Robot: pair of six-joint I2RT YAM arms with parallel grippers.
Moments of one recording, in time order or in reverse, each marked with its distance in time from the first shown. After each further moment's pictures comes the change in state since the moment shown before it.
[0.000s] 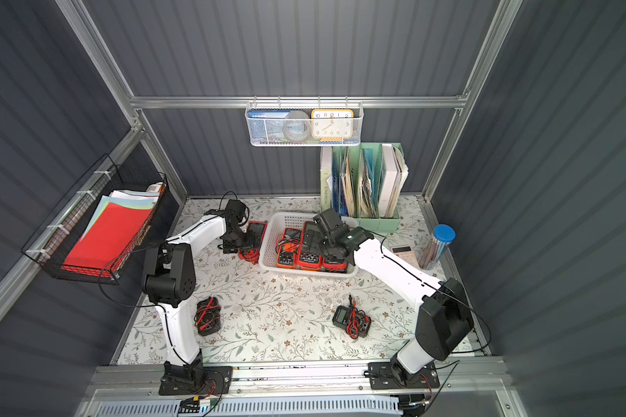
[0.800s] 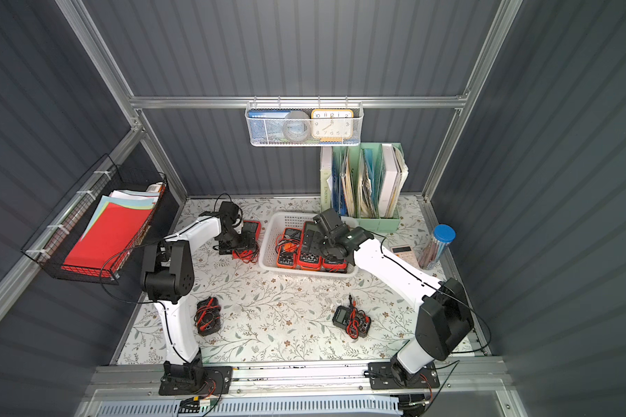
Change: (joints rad) left arm 0.061 0.035 -0.014 0.041 0.040 0.051; right arm 0.000 0.000 0.000 0.000 -0.016 0.003
